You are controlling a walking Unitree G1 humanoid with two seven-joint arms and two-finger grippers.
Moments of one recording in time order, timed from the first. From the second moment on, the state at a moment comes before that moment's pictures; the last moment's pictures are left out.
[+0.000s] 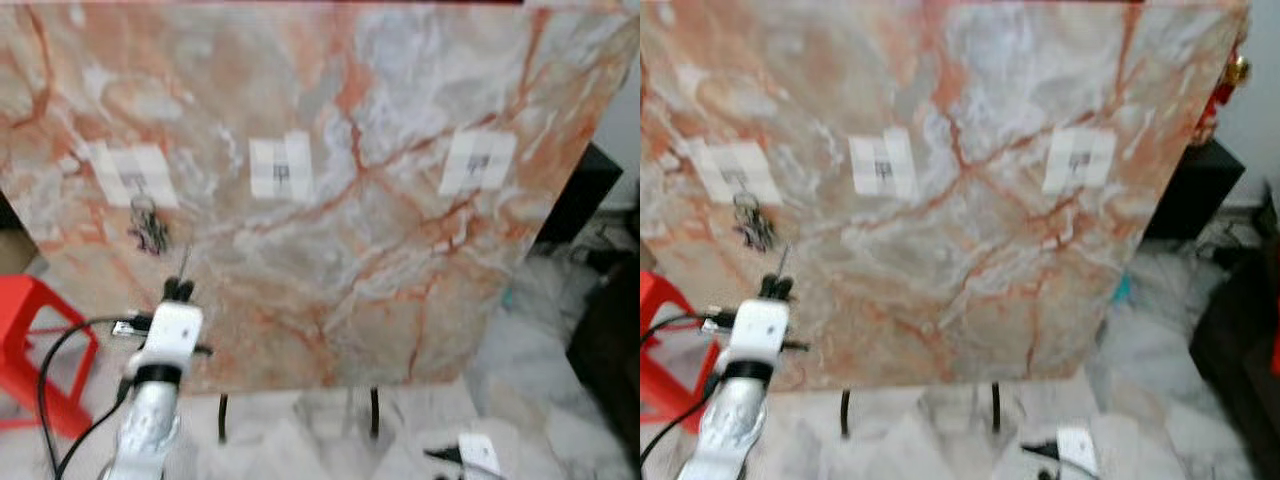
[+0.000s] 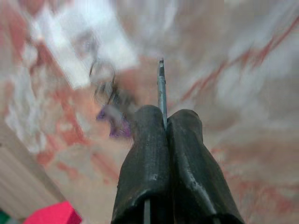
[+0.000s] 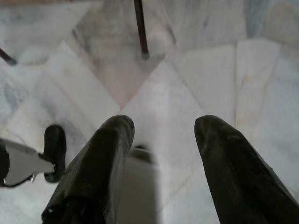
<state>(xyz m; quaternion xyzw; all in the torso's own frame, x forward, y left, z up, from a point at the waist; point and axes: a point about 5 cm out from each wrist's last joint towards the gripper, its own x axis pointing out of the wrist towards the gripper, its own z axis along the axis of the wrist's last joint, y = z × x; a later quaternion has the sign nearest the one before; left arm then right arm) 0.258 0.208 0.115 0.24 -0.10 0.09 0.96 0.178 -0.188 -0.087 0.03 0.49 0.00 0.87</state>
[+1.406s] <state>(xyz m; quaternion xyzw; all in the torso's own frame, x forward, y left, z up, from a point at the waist) 0.258 0.216 0.117 0.33 -0.06 0.19 0.92 0.188 -0.197 -0.080 0.02 0.48 0.03 0.88</state>
